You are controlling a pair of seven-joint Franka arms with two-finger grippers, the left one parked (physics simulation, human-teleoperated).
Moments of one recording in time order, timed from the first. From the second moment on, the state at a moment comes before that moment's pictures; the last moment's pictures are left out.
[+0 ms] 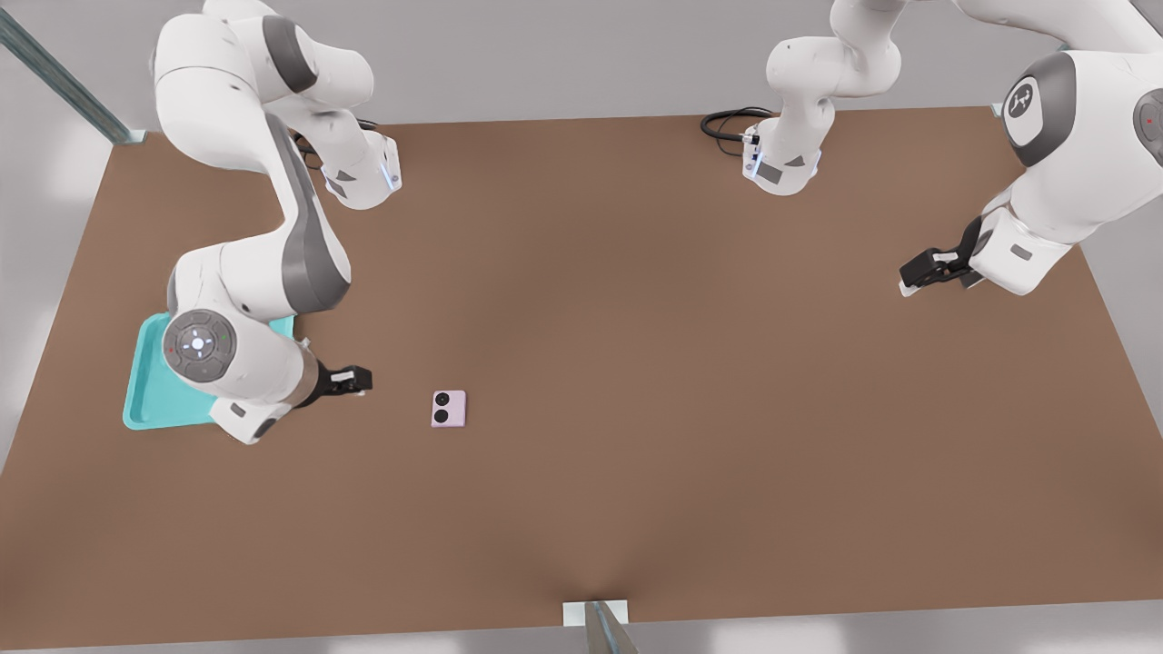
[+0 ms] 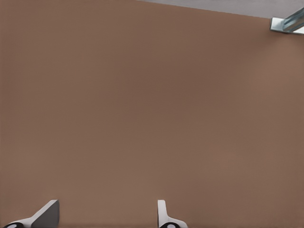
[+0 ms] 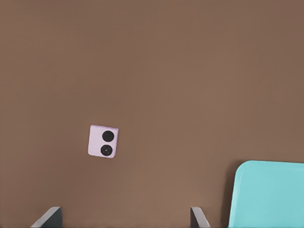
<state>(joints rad) 0.15 0.48 0.11 -1.22 -0.03 1.55 0.11</state>
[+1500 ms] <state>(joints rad) 0.23 0.70 0.16 -1.63 -0.03 2.17 0.49</state>
